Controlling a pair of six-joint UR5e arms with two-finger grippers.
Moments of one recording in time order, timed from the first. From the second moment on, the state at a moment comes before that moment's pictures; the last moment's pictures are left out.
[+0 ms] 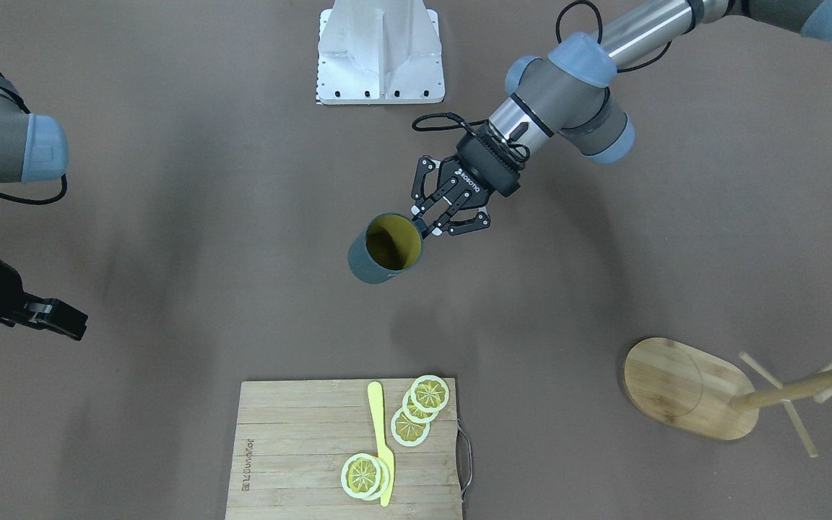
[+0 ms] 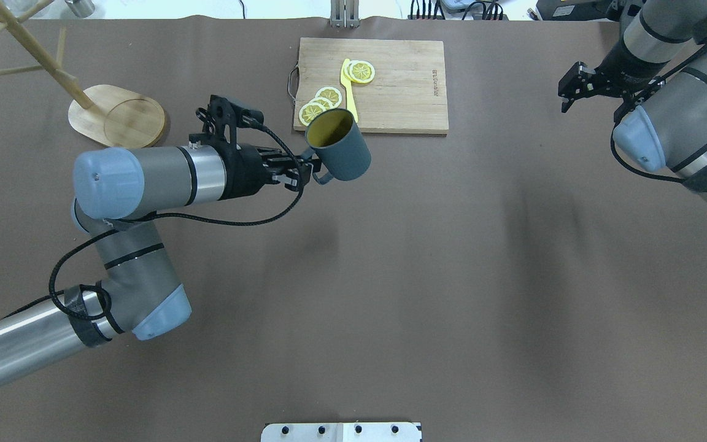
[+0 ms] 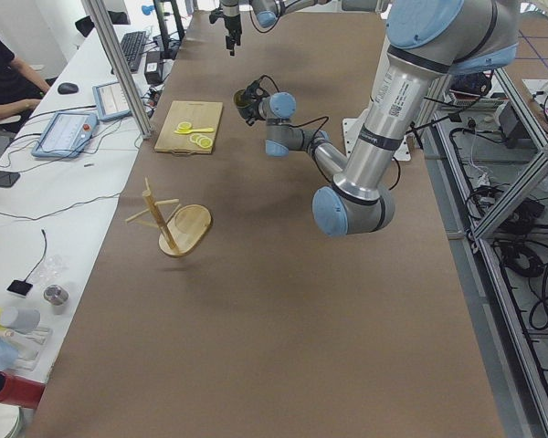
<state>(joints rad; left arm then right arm) -0.61 -2.10 -1.57 -2.68 -1.71 -0.94 1.10 -1.10 1.54 -1.58 2.21 0.86</state>
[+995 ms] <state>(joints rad) -0.90 -2.05 -1.43 -3.10 -1.67 -1.83 1.09 -1.09 1.57 -1.58 2.21 0.88</state>
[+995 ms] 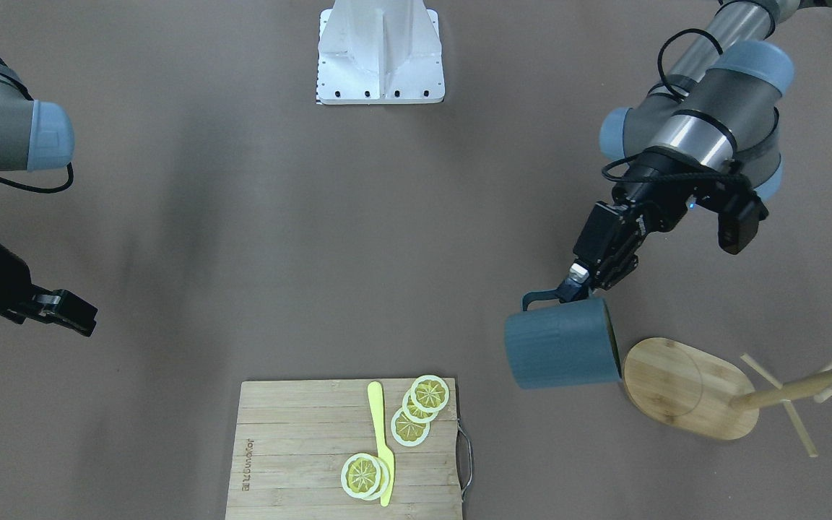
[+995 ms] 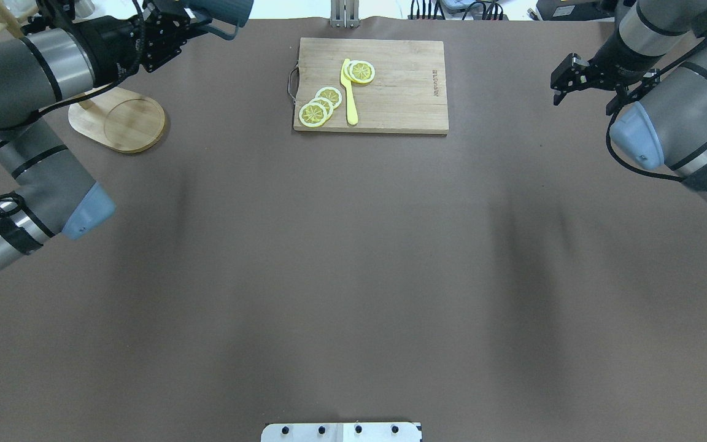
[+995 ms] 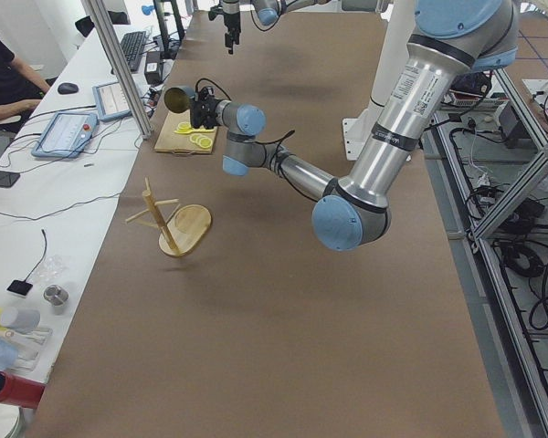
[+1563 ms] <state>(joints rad) -0.94 -1.92 -1.29 -3.52 -1.65 -2.16 1.08 -1.07 1.58 -1.58 2.19 0.91</state>
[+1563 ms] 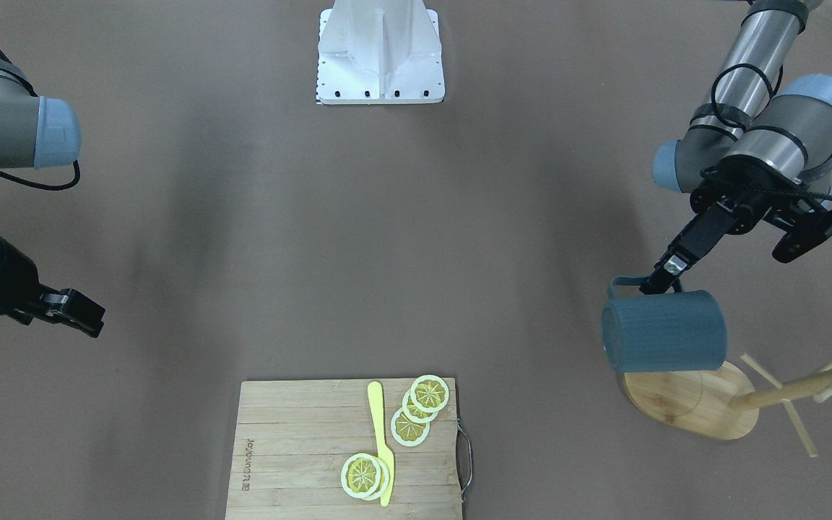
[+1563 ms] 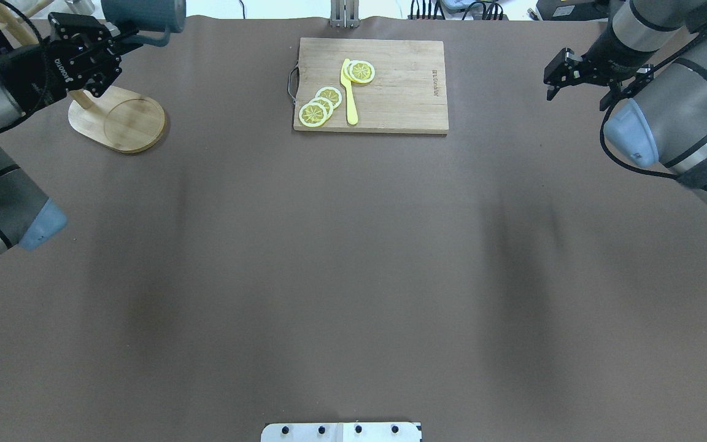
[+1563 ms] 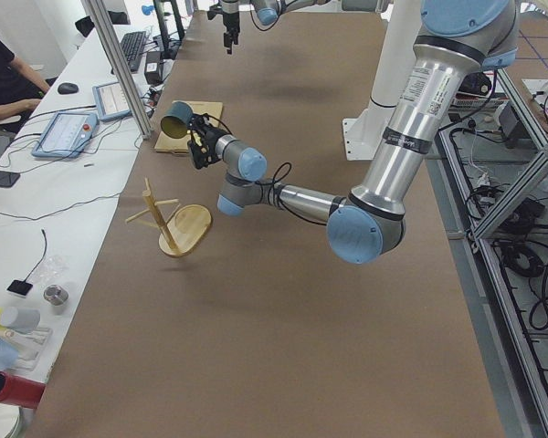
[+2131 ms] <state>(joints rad) -0.92 -1.90 -1.18 -3.74 -1.45 -2.35 1.05 -1.07 1.62 -1.58 2.15 0.97</state>
